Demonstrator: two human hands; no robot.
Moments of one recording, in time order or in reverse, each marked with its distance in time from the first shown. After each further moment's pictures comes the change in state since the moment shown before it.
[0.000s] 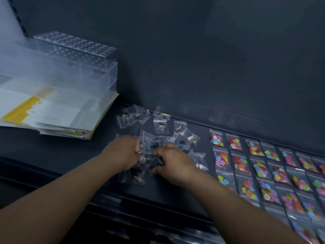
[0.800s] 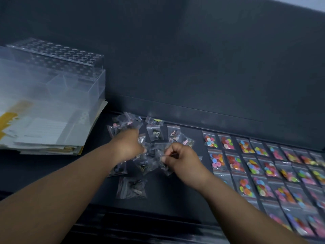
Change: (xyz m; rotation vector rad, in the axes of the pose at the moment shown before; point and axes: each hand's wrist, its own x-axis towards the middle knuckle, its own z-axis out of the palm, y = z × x) left_hand 0.057 0.002 -0.013 -0.213 -0.079 0.009; right_hand -0.003 0.008 -0.005 0.729 0.325 0.167
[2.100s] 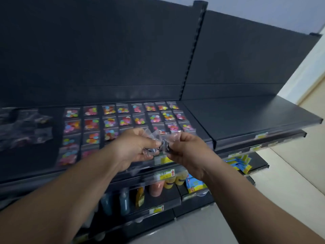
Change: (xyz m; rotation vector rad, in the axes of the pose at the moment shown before) left_hand -0.200 0.341 0.244 -0.881 -0.475 0.141; right_hand -0.299 0.148 -0.294 0.703 0.368 0.242
